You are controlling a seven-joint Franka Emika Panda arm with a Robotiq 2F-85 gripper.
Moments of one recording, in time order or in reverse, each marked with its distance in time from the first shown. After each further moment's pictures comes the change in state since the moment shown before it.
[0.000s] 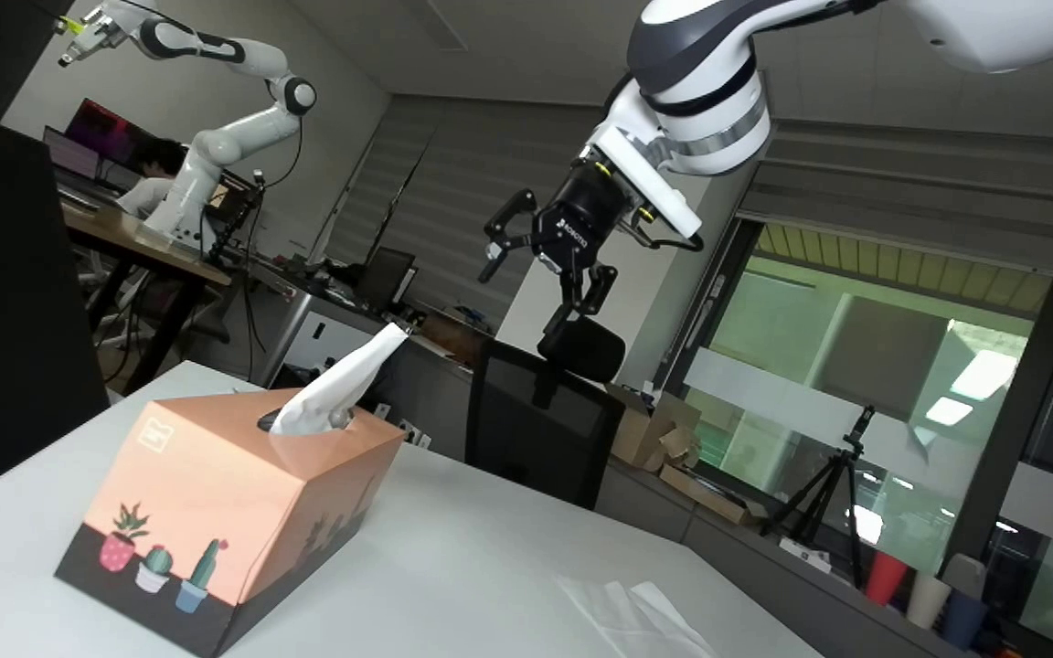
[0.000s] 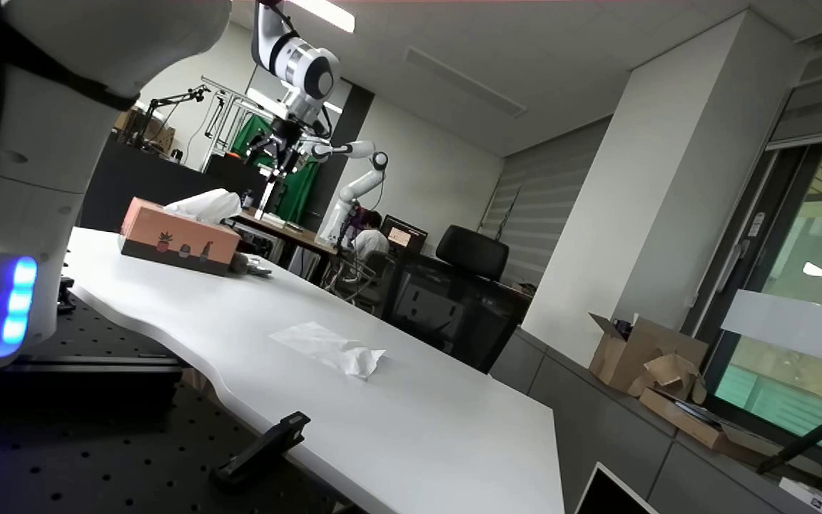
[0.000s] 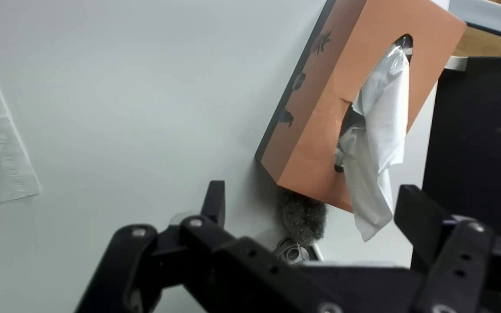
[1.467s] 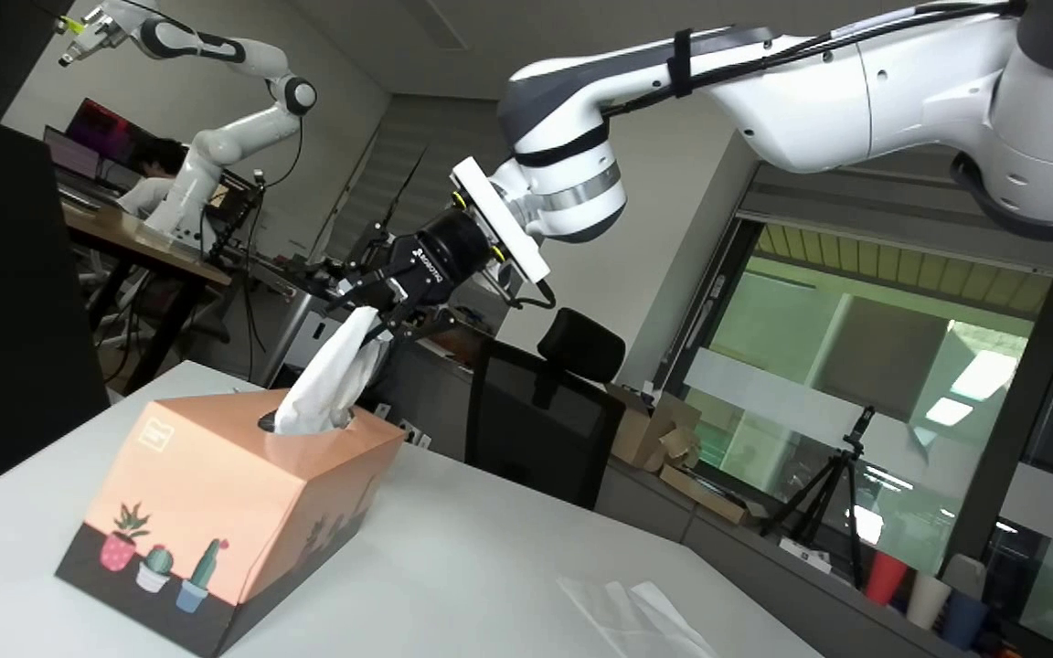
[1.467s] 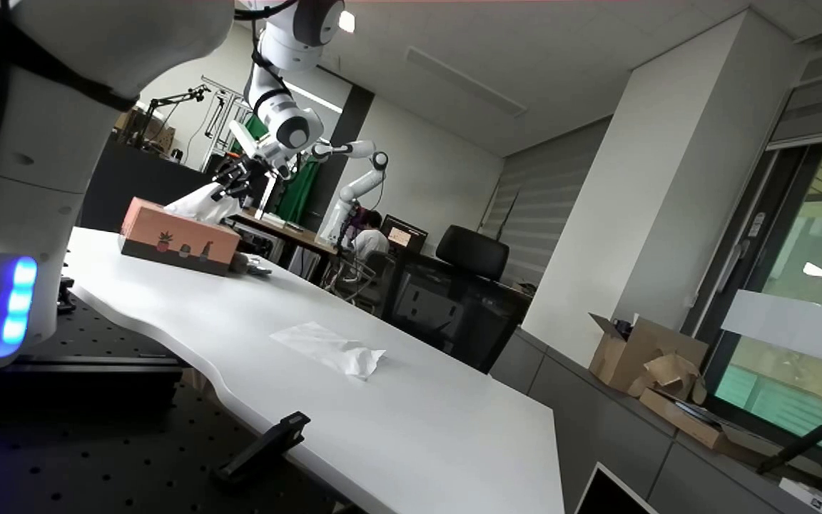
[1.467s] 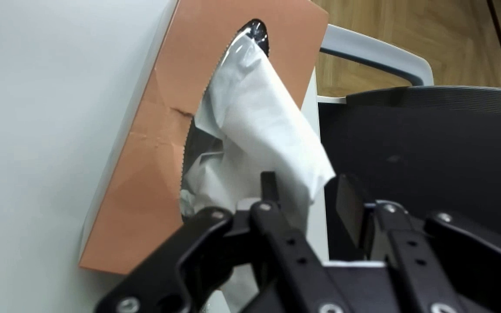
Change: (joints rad) arm 0.067 0.453 0.047 0.419 0.256 -0.064 -0.052
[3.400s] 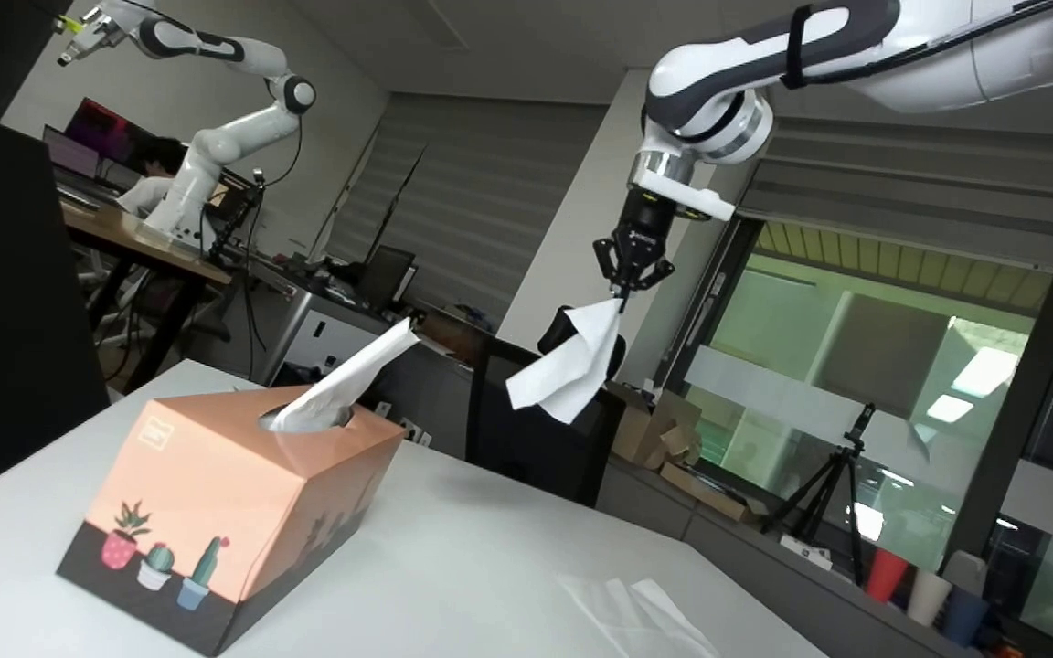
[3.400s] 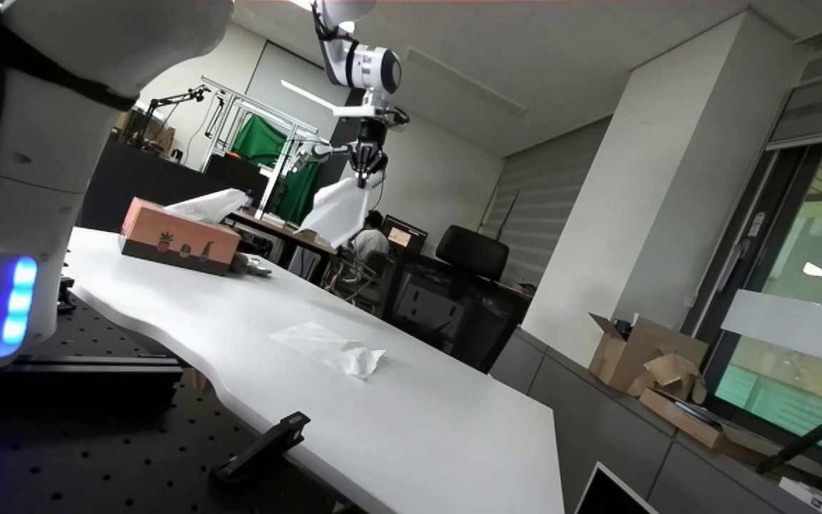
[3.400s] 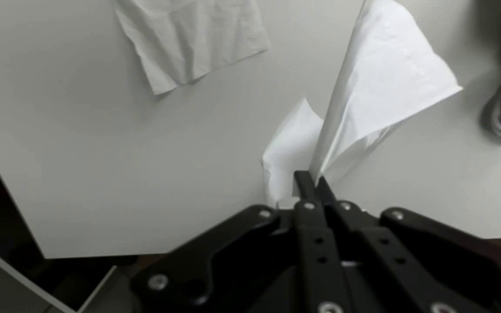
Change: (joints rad) arm -0.033 -0.215 -0.354 0.181 -0.547 -0.309 0.085
